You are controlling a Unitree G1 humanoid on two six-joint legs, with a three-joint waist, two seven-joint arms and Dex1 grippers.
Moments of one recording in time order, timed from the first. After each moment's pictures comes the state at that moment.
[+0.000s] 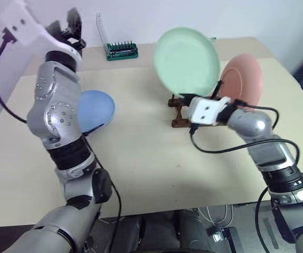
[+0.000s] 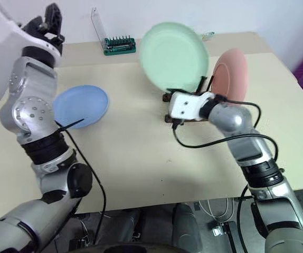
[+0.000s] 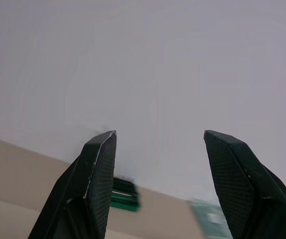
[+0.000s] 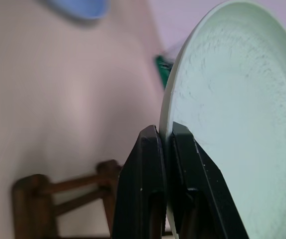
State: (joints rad) left arm -0.87 0.17 0.43 -0.22 -0.36 0.65 0.09; right arm -0.58 -0.65 0.10 -0.14 -0.08 0.03 0.68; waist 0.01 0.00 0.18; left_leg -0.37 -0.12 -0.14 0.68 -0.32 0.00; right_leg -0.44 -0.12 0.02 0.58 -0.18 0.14
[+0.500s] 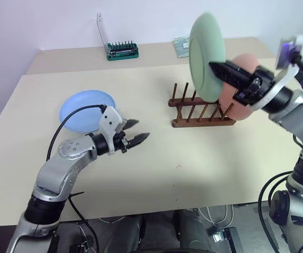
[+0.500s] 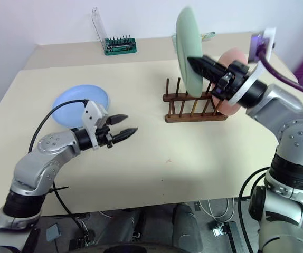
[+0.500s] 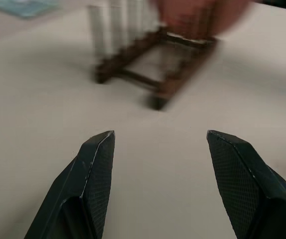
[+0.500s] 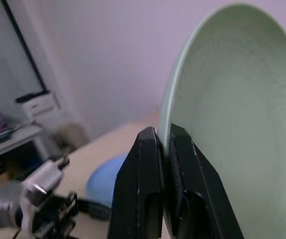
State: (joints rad) left arm -0.31 0.54 -0.07 -0.44 -0.48 0.66 -0.69; right arm -0.64 -0.61 -0.40 -0.26 1.15 1.00 0.48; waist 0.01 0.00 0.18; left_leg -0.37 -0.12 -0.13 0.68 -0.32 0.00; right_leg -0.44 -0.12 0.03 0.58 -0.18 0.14
